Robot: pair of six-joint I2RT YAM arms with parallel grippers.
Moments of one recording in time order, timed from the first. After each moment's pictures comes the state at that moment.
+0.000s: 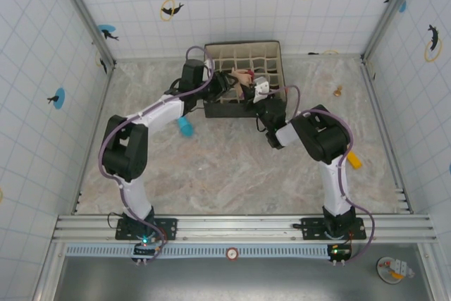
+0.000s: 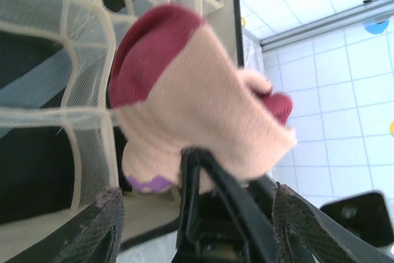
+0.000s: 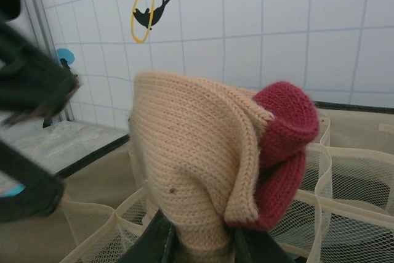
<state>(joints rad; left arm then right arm) -0.45 1.88 1.35 0.03 0.46 -0.88 0.55 2.16 0.96 1.30 0.03 0.06</state>
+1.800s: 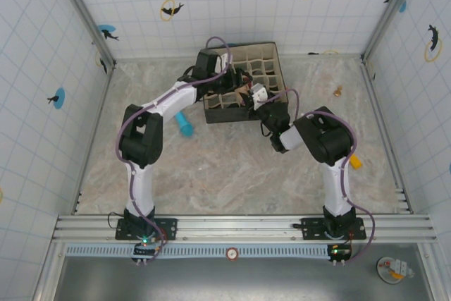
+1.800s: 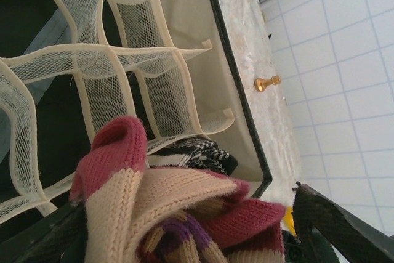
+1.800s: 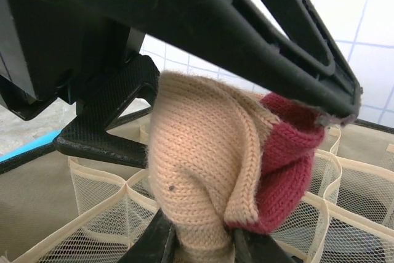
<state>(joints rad) -0.49 2.09 1.66 -0.20 0.56 -0.63 0.54 2.12 0.88 1.30 -0.14 -0.10</state>
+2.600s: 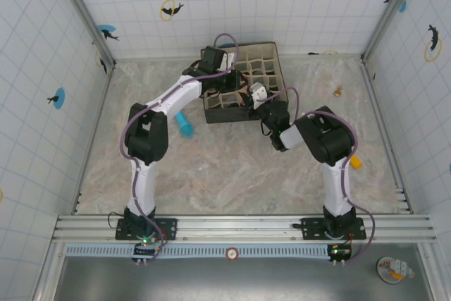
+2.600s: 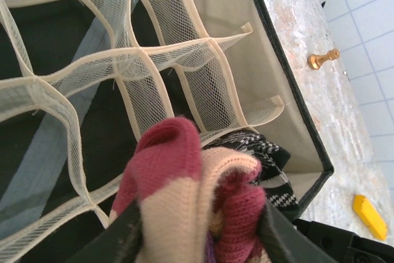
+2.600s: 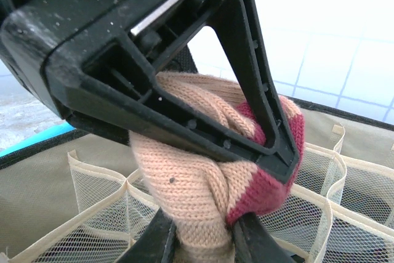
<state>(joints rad) -0.51 2.16 1.84 -0.44 0.44 -0.42 0.54 2.12 0.89 1.26 -0.15 -0.11</state>
